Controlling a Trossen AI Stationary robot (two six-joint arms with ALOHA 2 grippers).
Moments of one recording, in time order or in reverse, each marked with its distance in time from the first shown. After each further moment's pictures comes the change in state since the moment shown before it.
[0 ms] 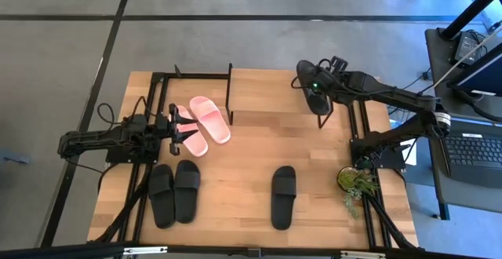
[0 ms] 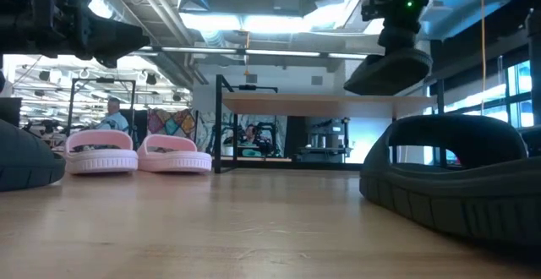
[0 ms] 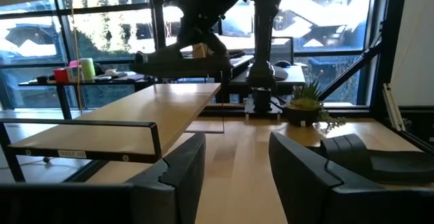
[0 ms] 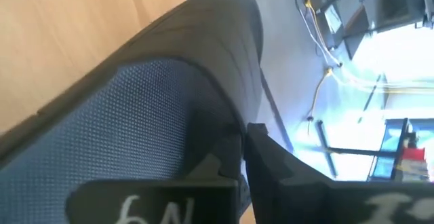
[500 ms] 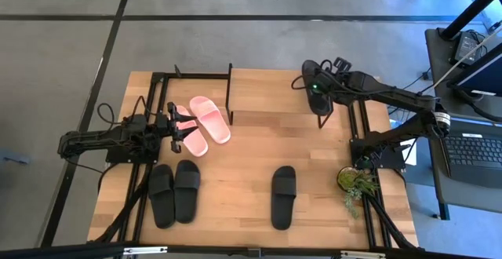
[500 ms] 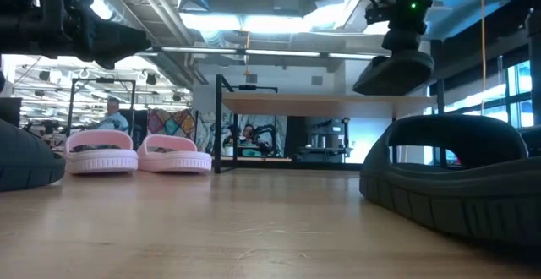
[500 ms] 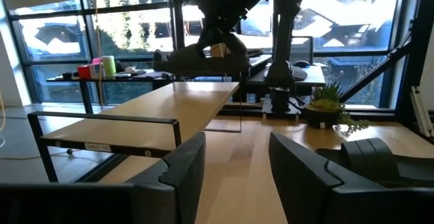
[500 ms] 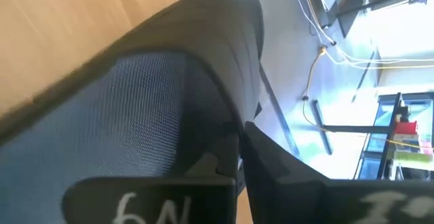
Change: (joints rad) left arm 0.000 0.000 0.000 -0.002 -0.070 0.000; right arm 0.000 0.003 0.000 -0.079 0.030 0.078
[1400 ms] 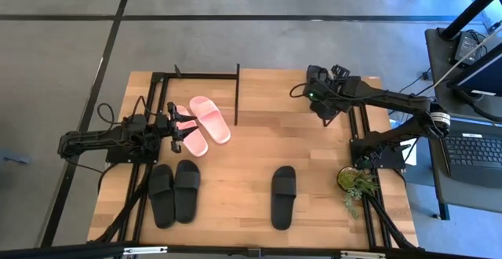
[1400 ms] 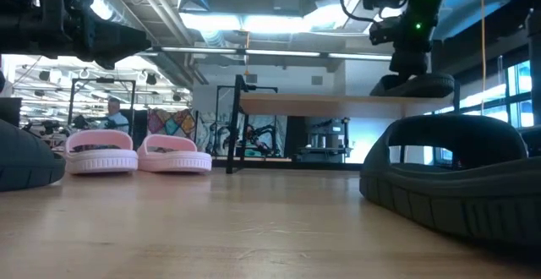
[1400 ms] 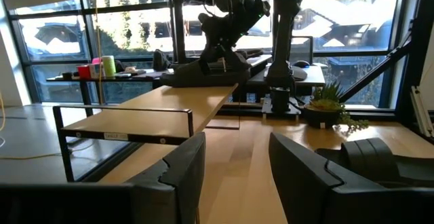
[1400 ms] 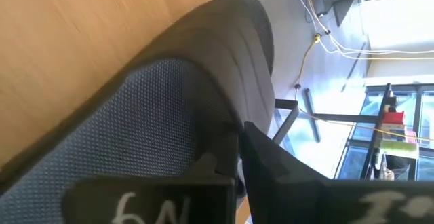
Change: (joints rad) left arm 0.000 0.000 0.001 -0.001 0.000 -0.001; right arm 0.000 0.001 -0.146 0.054 0.032 0.030
